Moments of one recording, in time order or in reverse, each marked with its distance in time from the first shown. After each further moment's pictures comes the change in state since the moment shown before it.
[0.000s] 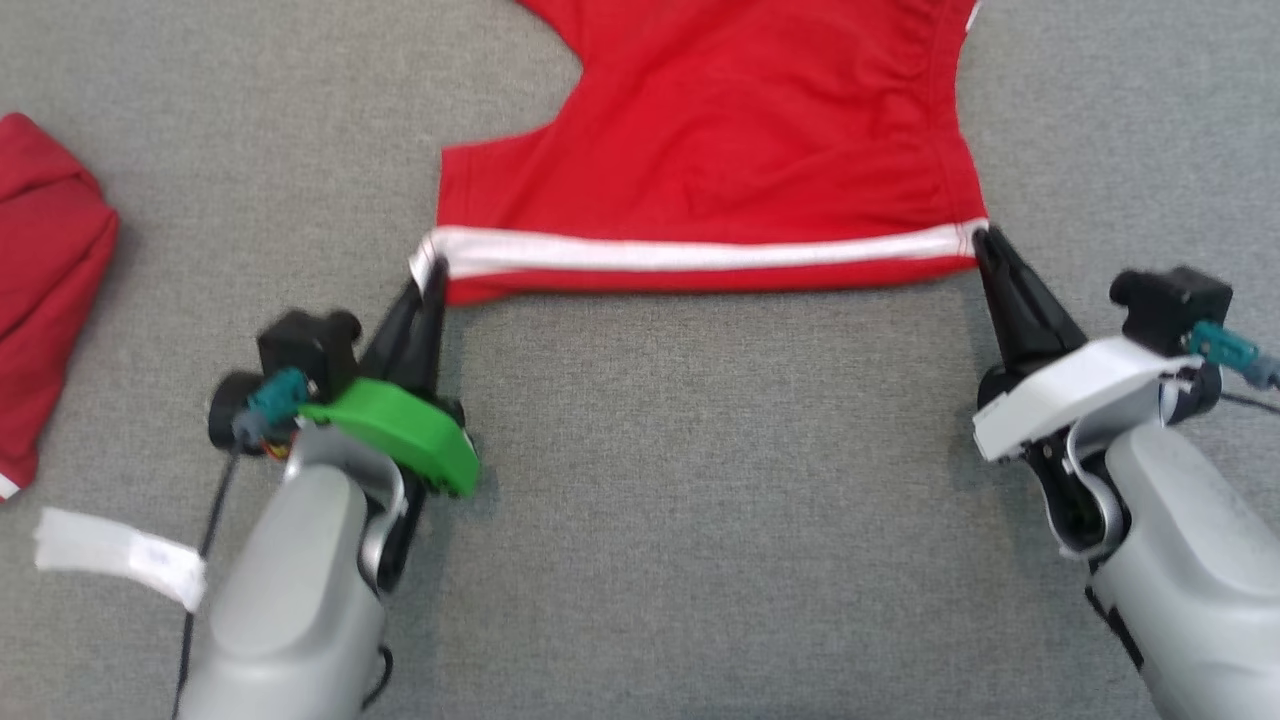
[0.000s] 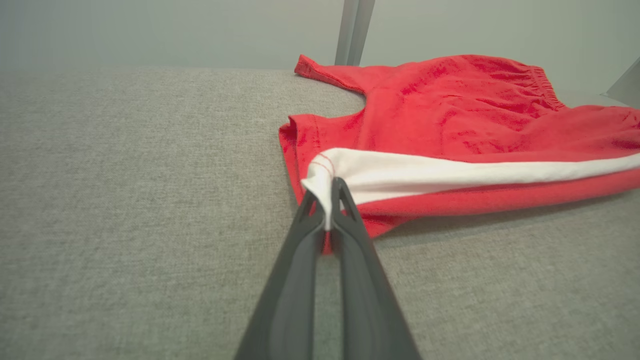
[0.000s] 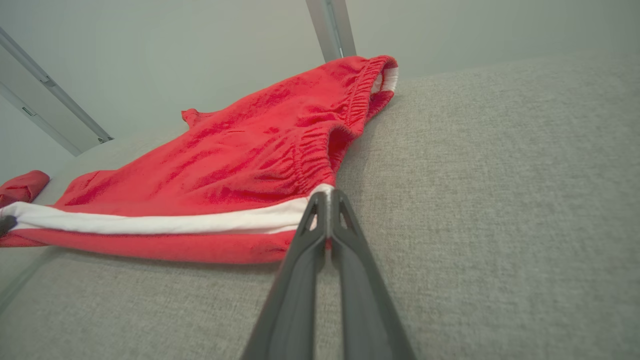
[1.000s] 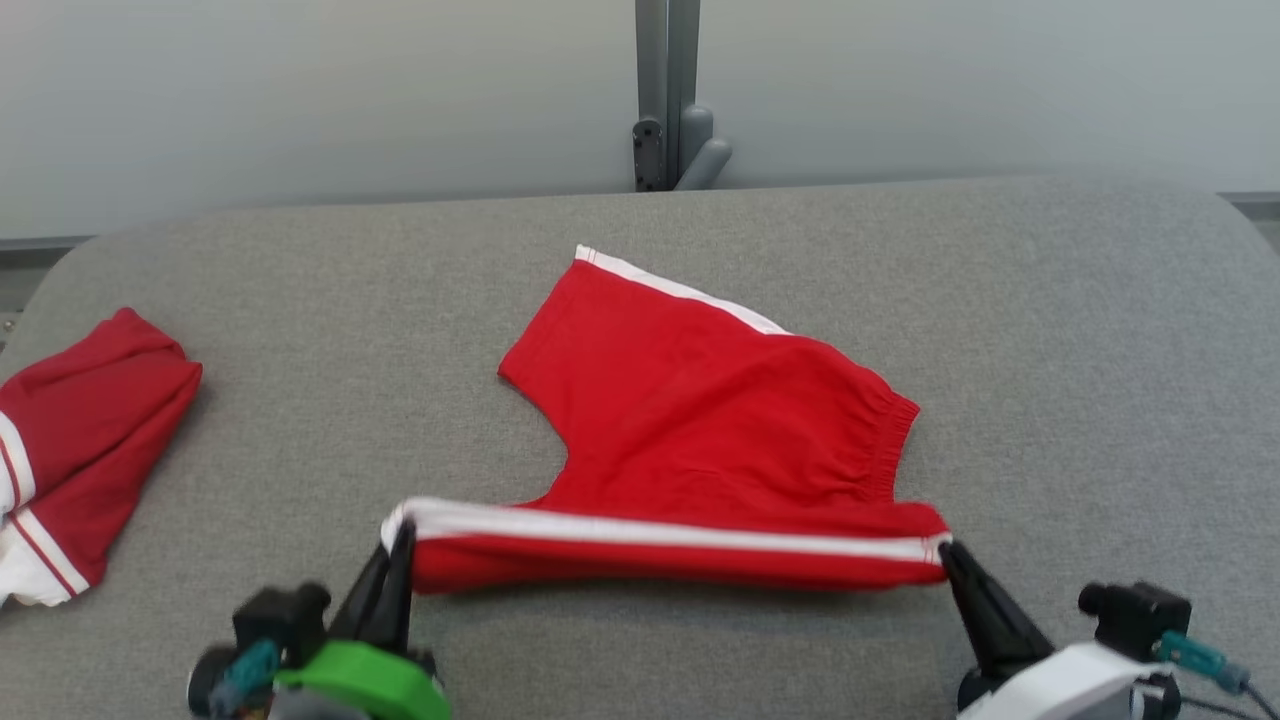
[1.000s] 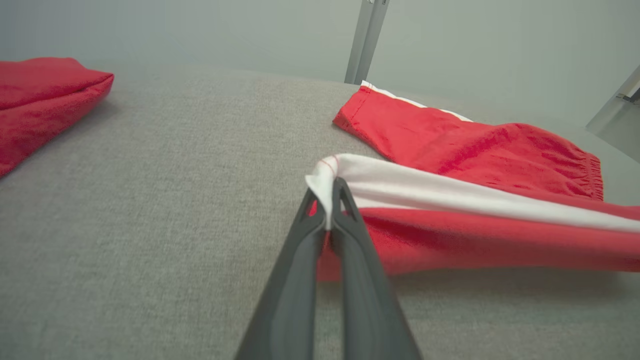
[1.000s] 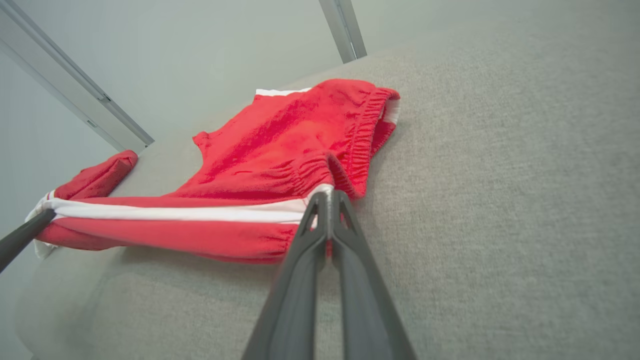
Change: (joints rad) left arm 0.645 -0.018 0.175 -0.253 0.073 -0.001 -0.001; right arm 0.663 0.069 -0.026 -0.257 0.018 0.000 0.000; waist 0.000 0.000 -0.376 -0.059
